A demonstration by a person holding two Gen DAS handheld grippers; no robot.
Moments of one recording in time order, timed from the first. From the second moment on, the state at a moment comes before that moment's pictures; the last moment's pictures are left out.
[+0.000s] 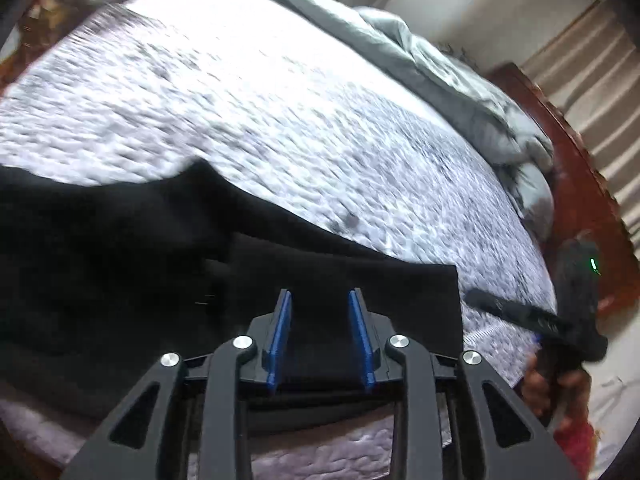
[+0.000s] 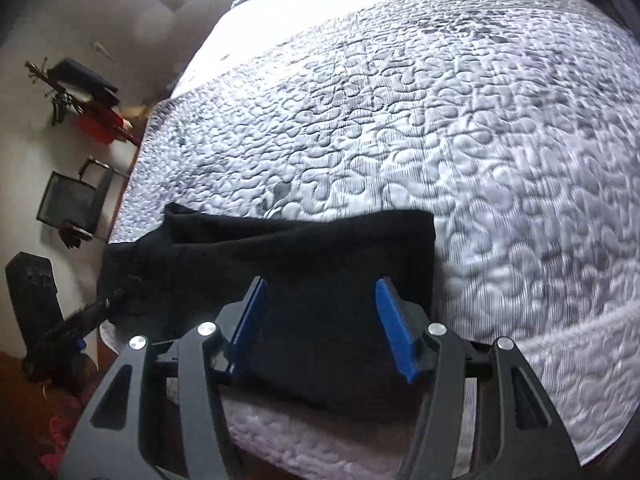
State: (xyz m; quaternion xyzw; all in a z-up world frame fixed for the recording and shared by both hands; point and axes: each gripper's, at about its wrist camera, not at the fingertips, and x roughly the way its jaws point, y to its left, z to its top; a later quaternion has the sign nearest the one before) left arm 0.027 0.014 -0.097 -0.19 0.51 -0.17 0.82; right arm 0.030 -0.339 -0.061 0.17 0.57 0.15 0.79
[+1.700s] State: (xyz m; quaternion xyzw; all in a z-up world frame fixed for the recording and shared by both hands) left arm -0.077 0.246 -0.152 -0.33 0.51 0.08 0.79; right arm -0.017 -0.243 -0.081 0.11 0.60 0.18 0.77
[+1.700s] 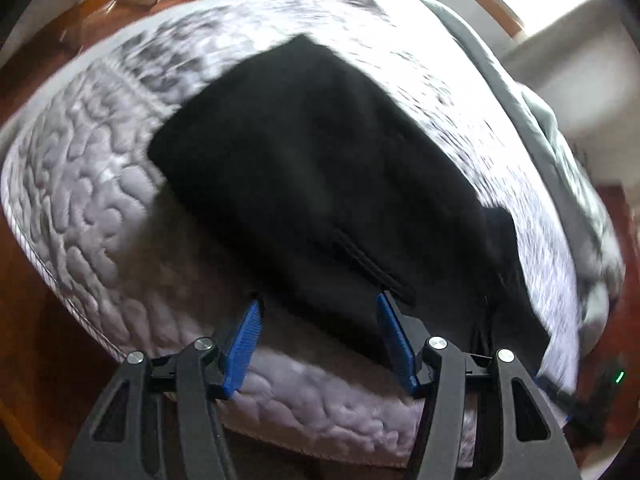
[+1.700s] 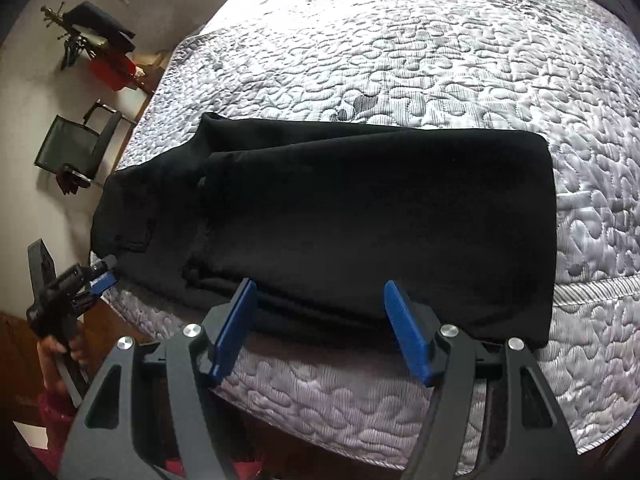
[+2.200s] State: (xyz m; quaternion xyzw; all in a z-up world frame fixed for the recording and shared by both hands) left arm -0.052 0.276 -0.185 -0.44 0.47 0.05 0.76; right arm -0.014 -0.252 -0.104 0.12 0.61 0.18 0.76
